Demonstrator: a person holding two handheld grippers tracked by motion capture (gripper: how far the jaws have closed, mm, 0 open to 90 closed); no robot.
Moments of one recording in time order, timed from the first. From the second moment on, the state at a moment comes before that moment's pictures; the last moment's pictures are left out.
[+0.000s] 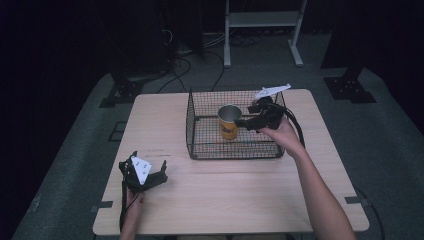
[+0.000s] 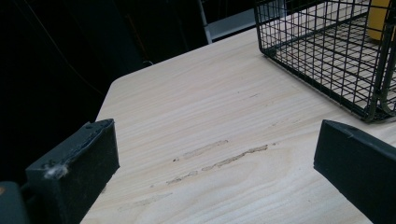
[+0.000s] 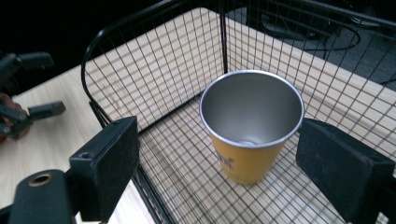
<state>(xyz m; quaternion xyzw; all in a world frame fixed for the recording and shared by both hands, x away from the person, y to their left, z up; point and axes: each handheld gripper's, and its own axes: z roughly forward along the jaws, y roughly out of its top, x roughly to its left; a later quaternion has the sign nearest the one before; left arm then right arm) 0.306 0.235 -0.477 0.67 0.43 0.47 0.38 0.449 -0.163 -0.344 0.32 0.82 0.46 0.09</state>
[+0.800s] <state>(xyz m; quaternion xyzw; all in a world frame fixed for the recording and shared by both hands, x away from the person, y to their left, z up) 0.306 0.235 -0.477 0.67 0.43 0.47 0.38 0.411 -0.178 -0.351 0.30 0.83 0.47 0.09</state>
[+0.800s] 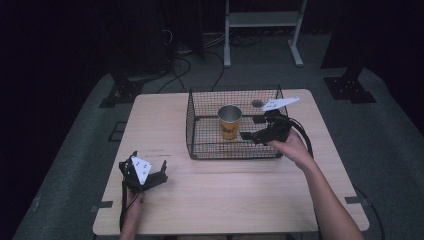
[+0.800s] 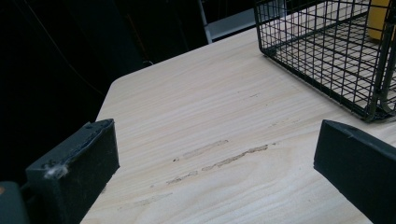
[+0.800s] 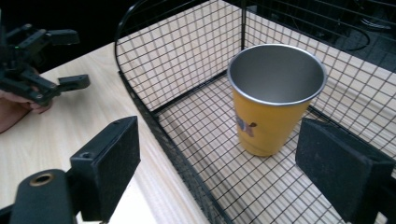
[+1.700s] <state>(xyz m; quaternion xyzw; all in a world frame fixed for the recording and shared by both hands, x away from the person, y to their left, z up) 0.306 0.235 -0.477 0.67 0.43 0.47 0.38 0.367 -0.219 -0.386 0.31 0.83 0.46 0.08</state>
